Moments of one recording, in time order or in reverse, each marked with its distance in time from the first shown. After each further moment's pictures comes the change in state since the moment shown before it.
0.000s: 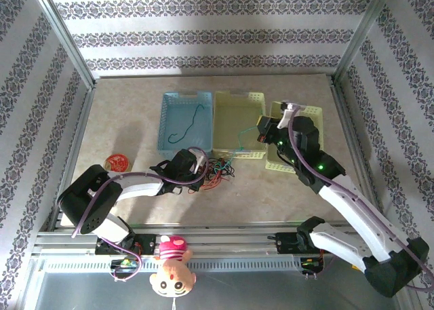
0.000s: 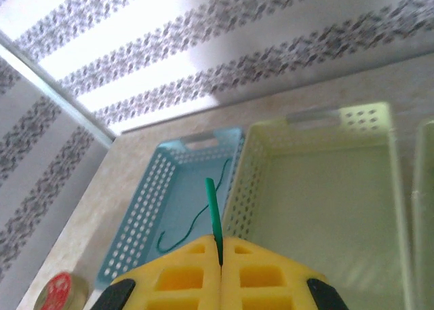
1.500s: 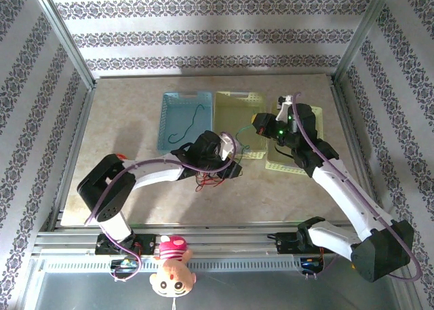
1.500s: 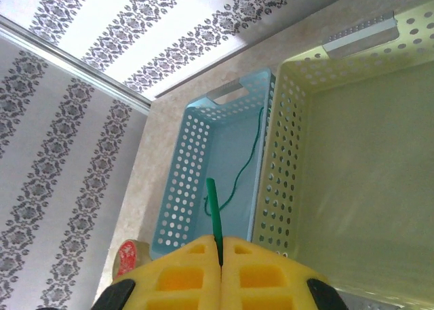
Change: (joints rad) left arm -0.091 0.179 0.383 0.026 0.280 0.101; right arm -0.157 0.191 0.050 0.018 -0.417 0.193
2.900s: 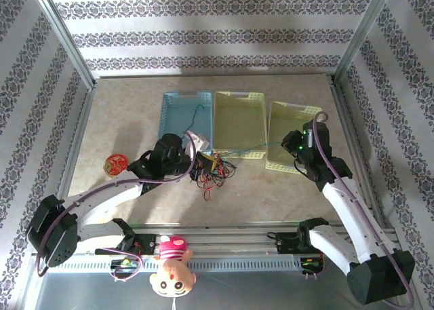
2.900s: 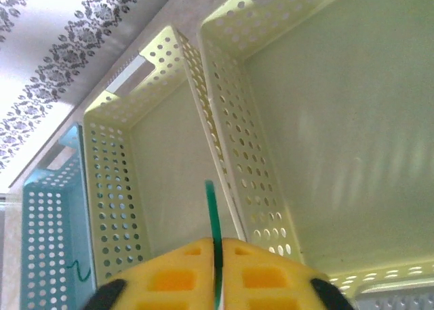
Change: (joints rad) left arm 0.118 -0.518 -0.267 -0.090 0.026 -0.024; right arm -0.171 -0.171 -0.152 -0.275 0.296 0.097
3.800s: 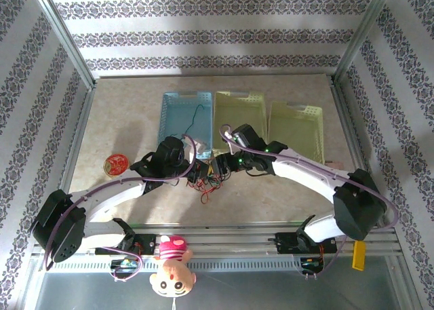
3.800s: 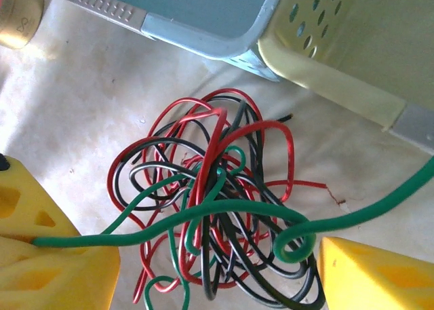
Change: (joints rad) left arm 0.025 0.051 -0.043 -0.028 -0.010 -0.081; right arm 0.533 0.525 0.175 0.050 -0.290 -0.445
